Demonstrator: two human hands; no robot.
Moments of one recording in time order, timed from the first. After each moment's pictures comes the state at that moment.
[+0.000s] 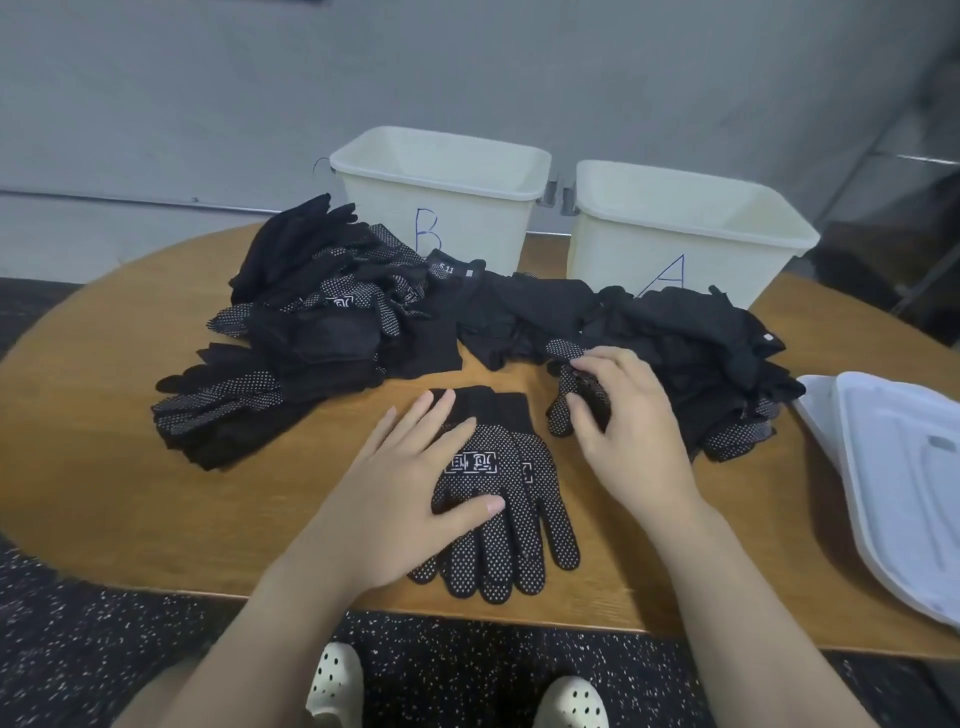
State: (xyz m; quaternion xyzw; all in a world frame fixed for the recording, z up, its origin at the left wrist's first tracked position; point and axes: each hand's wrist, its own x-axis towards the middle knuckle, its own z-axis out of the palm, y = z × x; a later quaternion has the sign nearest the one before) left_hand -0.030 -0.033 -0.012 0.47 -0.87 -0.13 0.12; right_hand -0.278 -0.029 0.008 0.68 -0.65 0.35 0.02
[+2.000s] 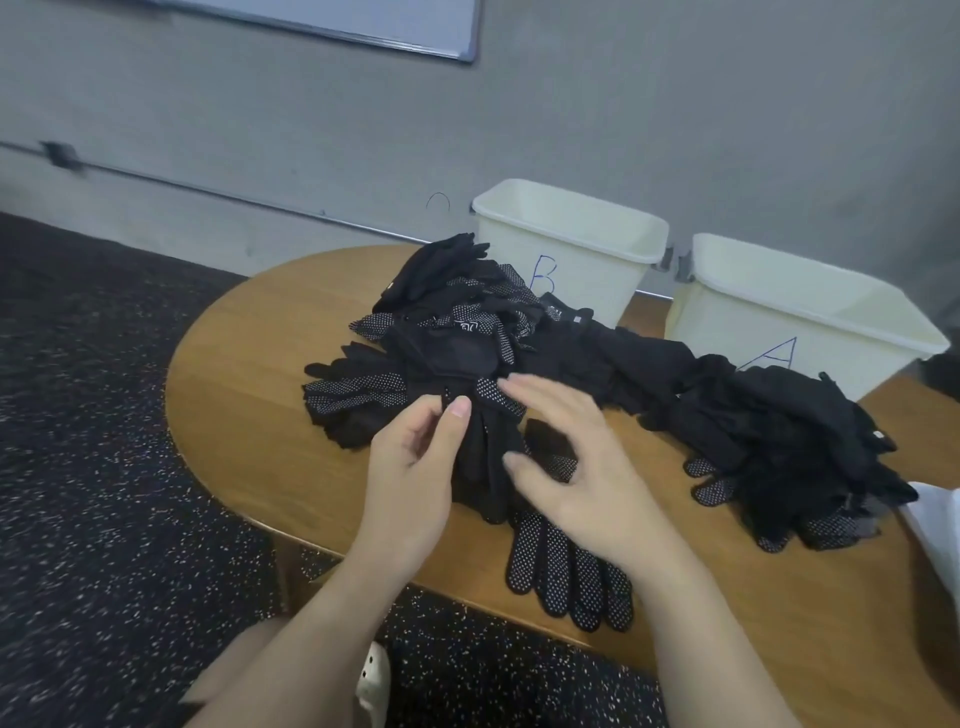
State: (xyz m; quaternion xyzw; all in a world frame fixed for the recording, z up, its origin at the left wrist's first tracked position) left_hand 0.009 -0.010 0.016 0.43 -0.50 -0.40 0.63; right_hand -0.164 -0.019 0.048 0.79 -0.44 0.37 -0.22
